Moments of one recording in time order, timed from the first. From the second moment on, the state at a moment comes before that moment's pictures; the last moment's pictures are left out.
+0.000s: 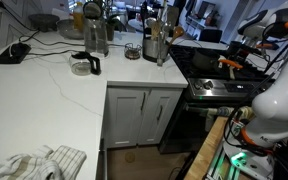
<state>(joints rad) -0.86 0.48 -0.41 -1.60 0.30 1.62 0.02</state>
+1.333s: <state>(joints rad) -0.83 0.08 -0.39 -1.74 0.24 1.66 -0.23</state>
